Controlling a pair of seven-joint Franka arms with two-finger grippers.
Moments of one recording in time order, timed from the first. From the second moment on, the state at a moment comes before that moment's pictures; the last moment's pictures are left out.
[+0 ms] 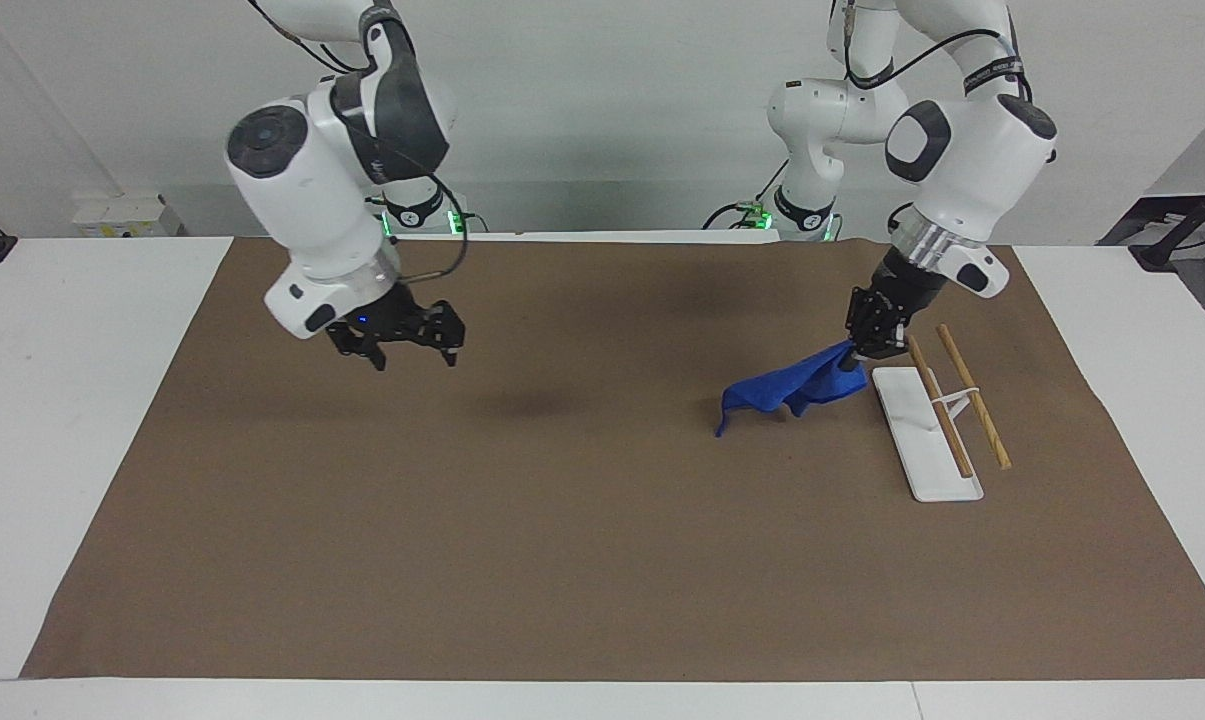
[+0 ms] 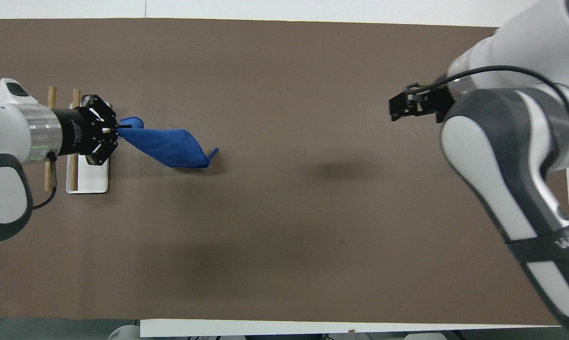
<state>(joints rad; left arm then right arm) -0.17 -0.15 -0.02 -2.17 -0.35 2.30 -1.40 -0.05 0.13 0.17 -1.66 0.09 1.78 0.12</state>
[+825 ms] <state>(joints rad) 0.11 -0.06 -0.02 -2.00 -0.34 2.31 -0.90 0.01 0.00 -0.11 -1.63 -0.06 1.65 -0.14</state>
